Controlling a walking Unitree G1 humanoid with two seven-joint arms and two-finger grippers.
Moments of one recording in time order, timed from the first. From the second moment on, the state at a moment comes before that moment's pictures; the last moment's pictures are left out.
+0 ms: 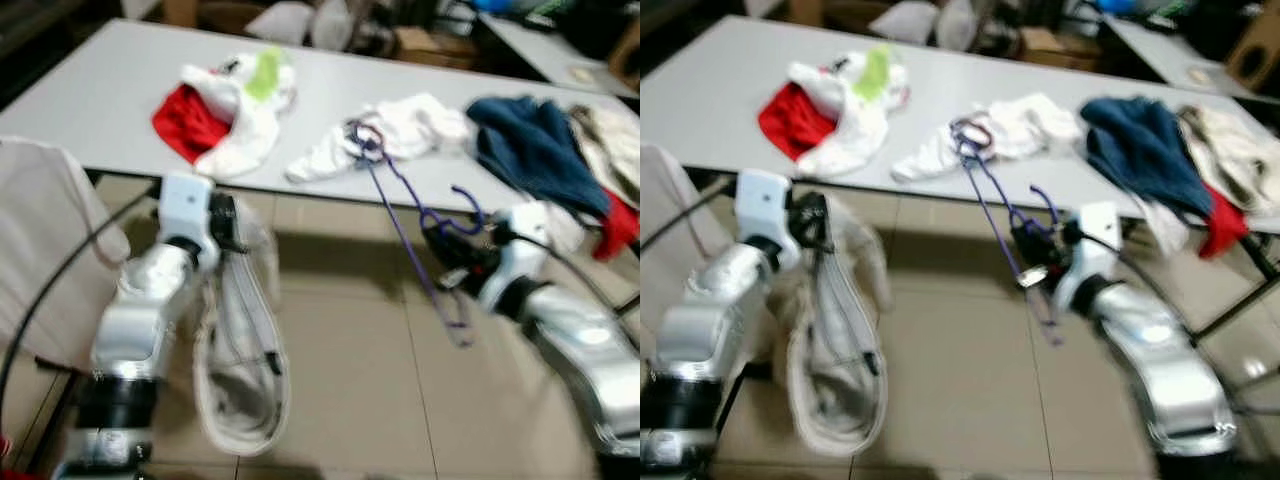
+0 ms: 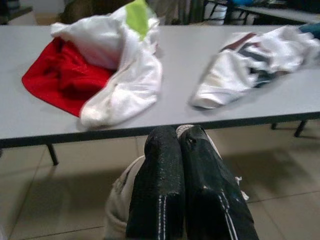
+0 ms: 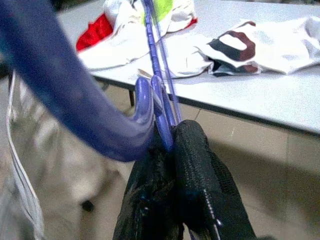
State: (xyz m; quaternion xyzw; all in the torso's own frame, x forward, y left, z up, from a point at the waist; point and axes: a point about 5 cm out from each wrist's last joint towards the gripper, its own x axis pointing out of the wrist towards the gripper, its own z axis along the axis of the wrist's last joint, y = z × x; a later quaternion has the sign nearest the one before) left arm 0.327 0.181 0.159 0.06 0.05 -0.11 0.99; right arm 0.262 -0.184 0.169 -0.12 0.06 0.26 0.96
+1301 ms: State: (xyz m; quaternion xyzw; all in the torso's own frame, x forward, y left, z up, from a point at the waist) left arm 0.406 0.119 0.320 0.07 -0.15 -0.29 0.94; right arm 0.238 -0.182 0.199 -0.19 0.08 0.48 0.85
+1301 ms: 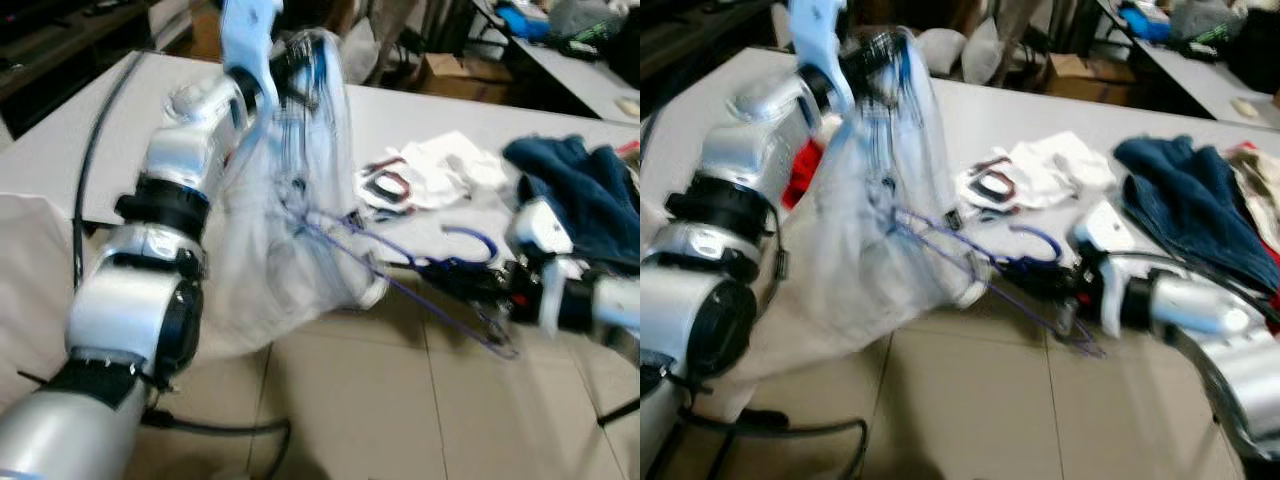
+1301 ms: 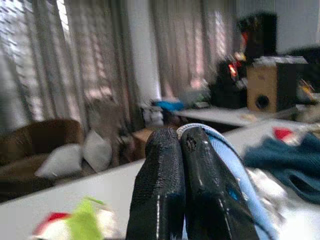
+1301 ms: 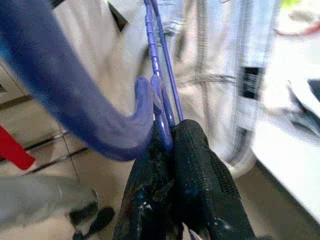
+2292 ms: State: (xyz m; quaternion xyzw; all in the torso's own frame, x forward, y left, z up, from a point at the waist) left arm 0.366 0.123 0.428 0.01 -0.32 -0.32 0.89; right arm 0.395 -0.168 0.343 -0.27 -0.17 0.14 0.94
